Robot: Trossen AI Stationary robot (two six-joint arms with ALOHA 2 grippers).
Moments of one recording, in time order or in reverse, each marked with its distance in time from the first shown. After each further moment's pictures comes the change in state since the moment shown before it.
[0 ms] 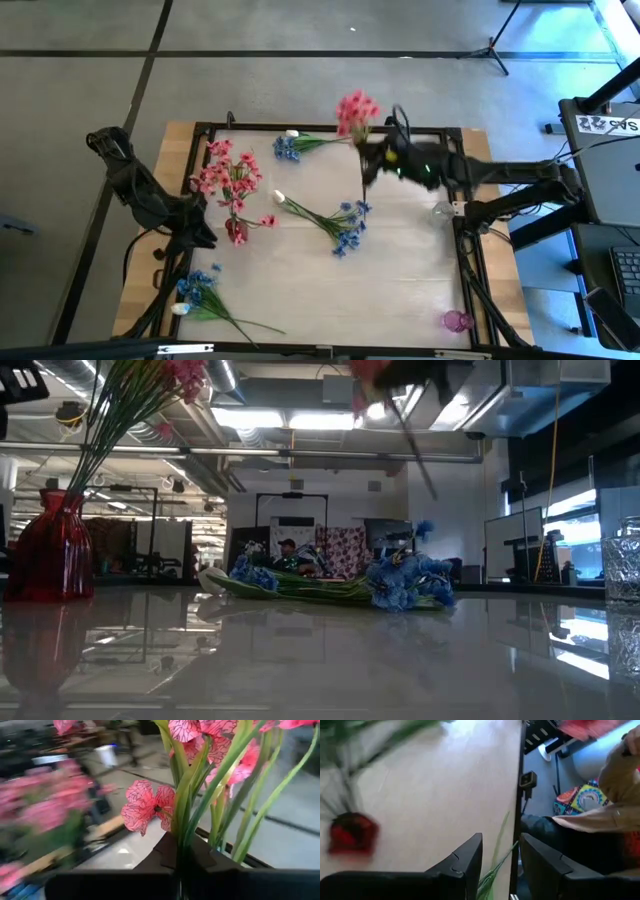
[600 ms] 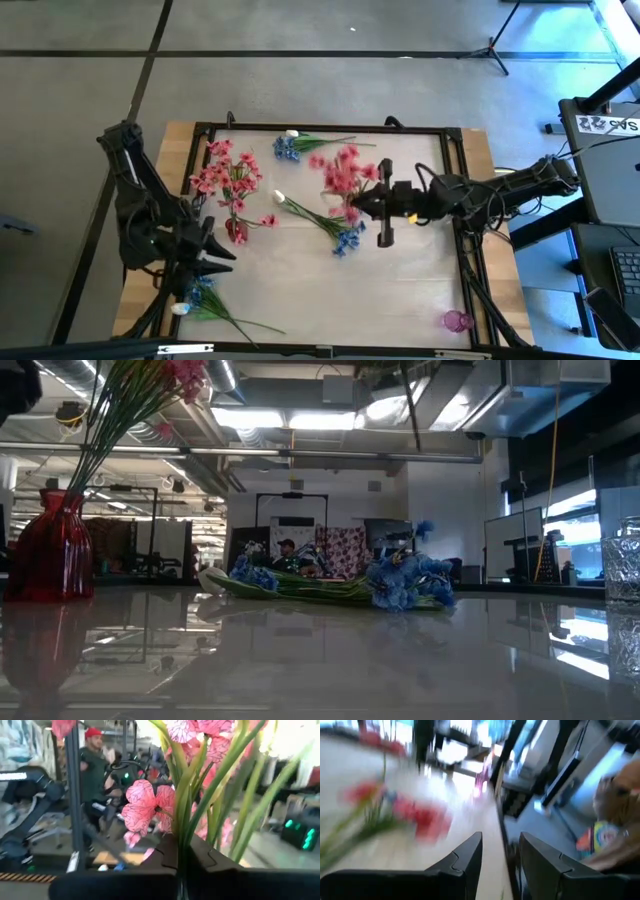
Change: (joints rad) left arm -0.255 0.285 0.000 0.567 -0.569 0.389; right arm 0.309 0.028 0.000 0.356 -0.225 -0.443
